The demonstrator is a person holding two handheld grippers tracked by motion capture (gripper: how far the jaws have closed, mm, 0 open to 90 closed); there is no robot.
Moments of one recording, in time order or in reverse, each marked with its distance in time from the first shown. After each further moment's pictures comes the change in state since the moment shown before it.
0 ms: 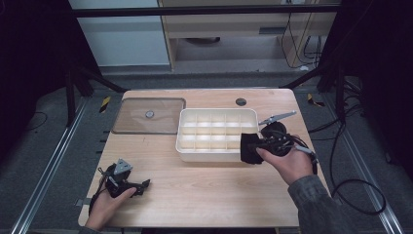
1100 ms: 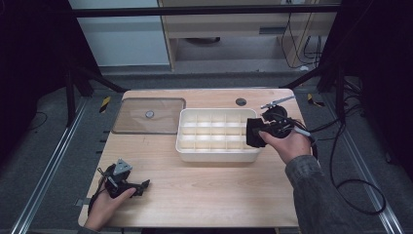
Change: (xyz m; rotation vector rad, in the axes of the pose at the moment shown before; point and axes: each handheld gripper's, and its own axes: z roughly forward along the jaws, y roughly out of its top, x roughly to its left) left arm 0.001 -0.001 -0.001 -0.003 -0.006 0.001; right arm -0.031 0.030 0.016 0.012 -0.096 0.016
